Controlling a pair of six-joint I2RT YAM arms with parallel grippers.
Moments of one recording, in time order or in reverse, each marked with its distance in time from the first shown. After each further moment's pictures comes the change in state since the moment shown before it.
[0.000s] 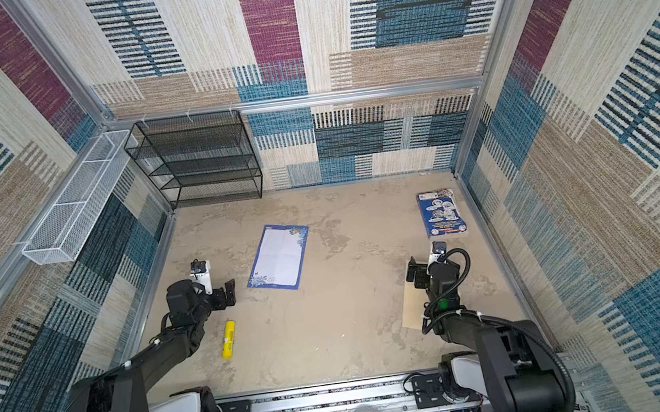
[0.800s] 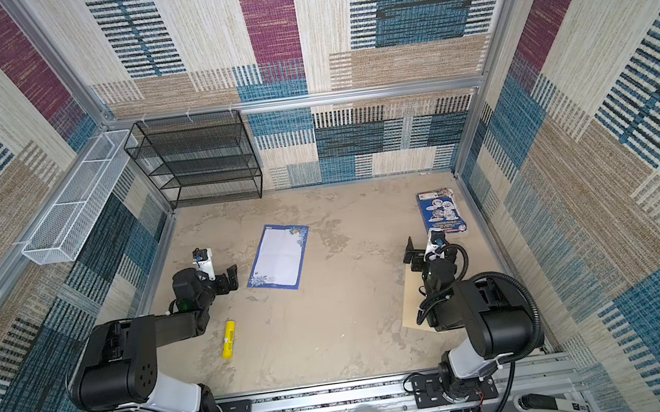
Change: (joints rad) left arm 0.002 0.289 0.094 0.288 0.025 -0.035; right arm 0.005 0.295 0.045 0.515 0.019 -0.041
